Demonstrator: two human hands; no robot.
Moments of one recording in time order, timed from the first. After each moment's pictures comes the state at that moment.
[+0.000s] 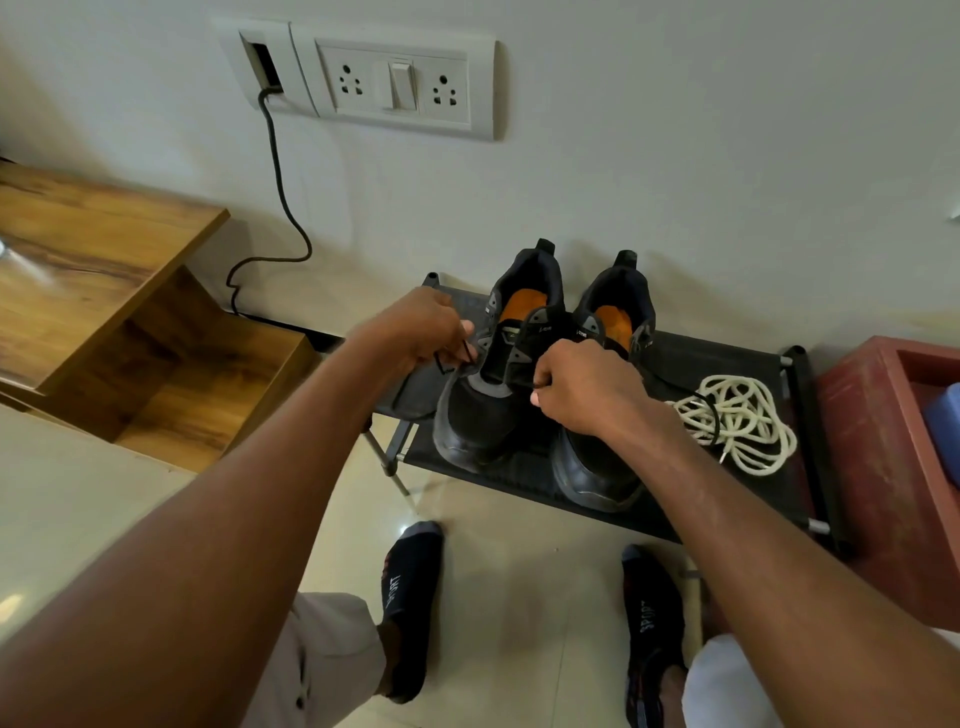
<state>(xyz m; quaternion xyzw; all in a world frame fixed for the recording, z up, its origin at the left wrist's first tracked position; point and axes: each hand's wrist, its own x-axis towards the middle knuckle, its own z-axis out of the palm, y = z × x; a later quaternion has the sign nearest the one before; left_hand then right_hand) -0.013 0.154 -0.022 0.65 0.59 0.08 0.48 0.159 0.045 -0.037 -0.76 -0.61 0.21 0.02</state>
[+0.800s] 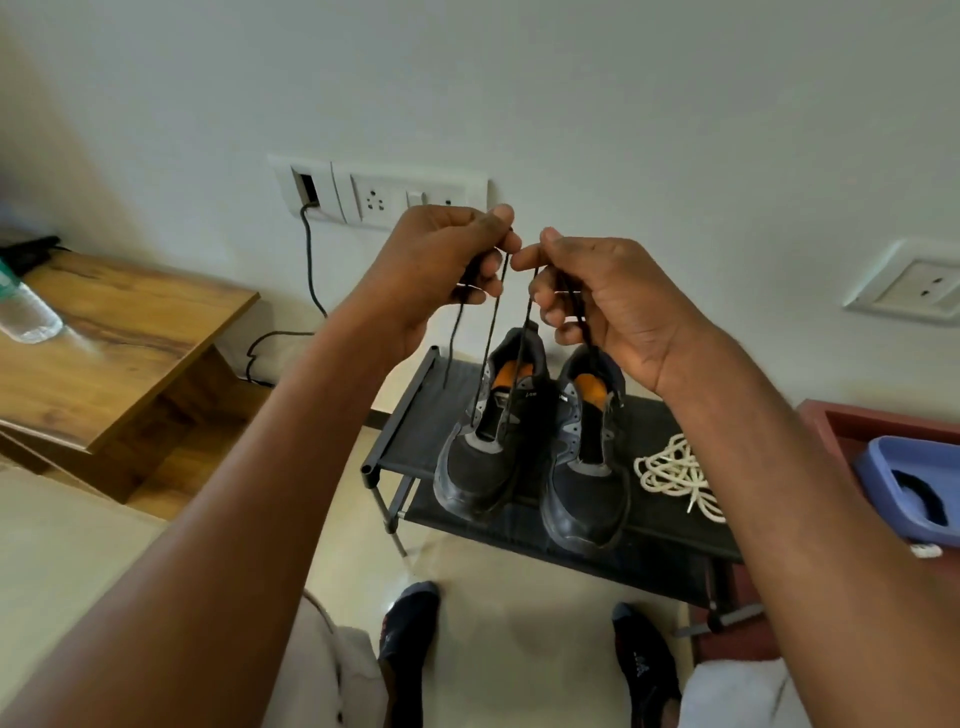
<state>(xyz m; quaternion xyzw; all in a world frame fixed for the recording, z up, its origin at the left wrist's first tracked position) -0.013 0.108 0.146 0.67 0.36 0.37 0.53 0.167 0.034 0.134 -0.53 -0.48 0.48 0.51</state>
